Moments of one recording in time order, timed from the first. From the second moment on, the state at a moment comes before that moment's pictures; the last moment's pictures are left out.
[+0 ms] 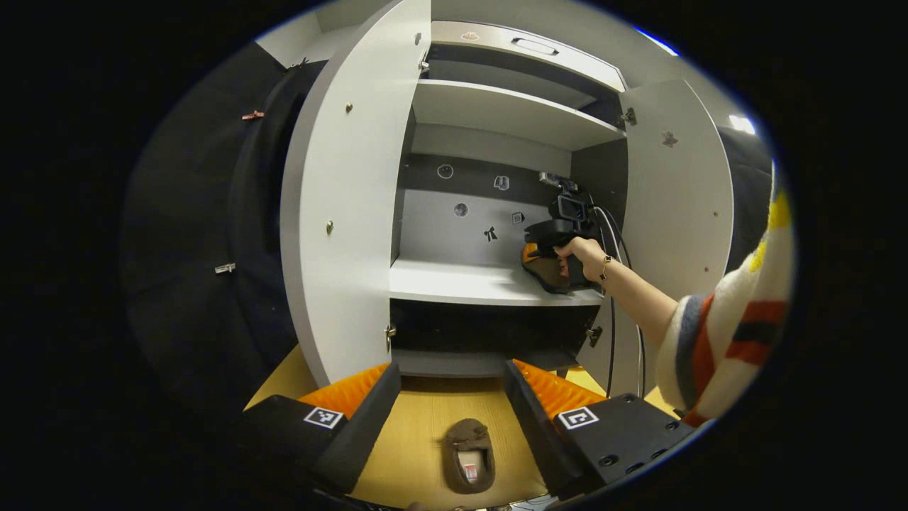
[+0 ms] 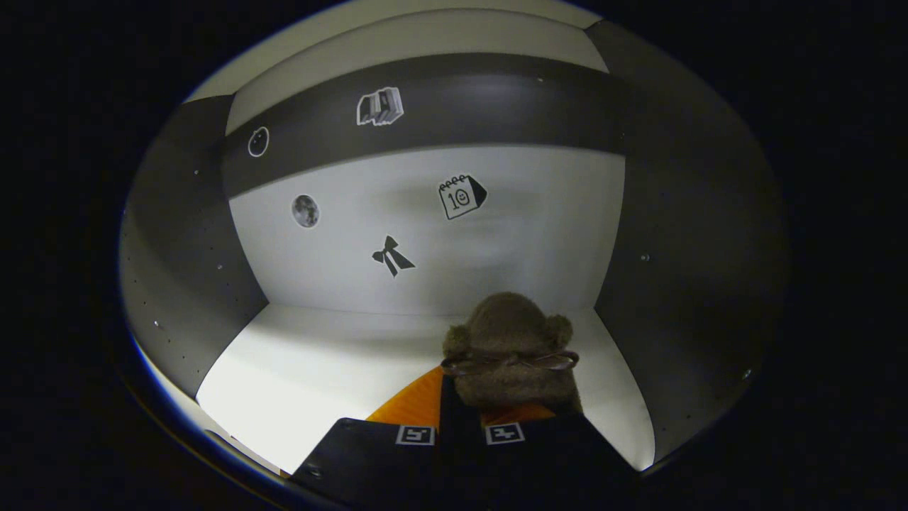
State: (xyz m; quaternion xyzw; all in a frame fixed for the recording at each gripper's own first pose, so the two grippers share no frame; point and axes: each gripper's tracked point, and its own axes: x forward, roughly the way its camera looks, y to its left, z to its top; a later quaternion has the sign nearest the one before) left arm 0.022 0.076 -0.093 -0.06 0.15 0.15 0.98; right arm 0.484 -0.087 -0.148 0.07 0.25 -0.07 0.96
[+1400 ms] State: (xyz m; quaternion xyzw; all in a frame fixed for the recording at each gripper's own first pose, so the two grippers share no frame) left arm 0.012 0.032 -0.321 -0.11 0.28 0.06 0.95; right arm 0.148 -0.055 -0.019 0.04 0.02 0.00 1.00
